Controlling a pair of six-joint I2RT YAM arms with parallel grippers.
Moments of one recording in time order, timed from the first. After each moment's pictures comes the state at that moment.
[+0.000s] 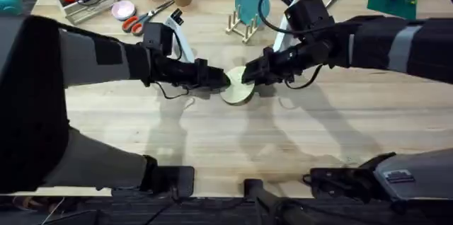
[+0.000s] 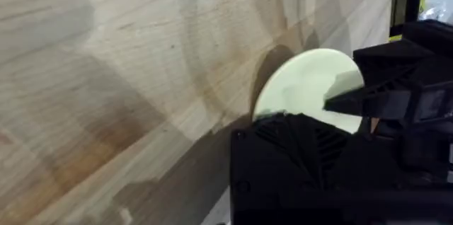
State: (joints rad) left arm -0.08 1.66 0.64 -0.19 0.96 -0.12; right arm 0.45 1.62 0.89 -0.39 -0.58 0.56
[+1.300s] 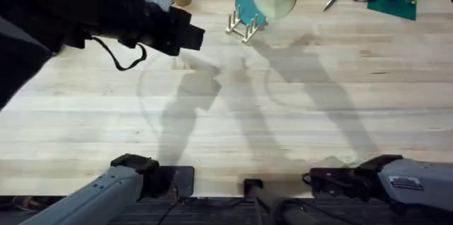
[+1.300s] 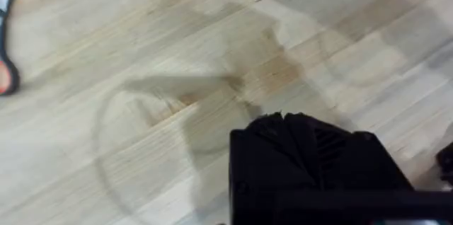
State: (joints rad) left arm -0.20 1.14 1.16 -0.98 0.32 0.14; right arm 0.37 1.46 1.54 -0.86 -0.22 -0.17
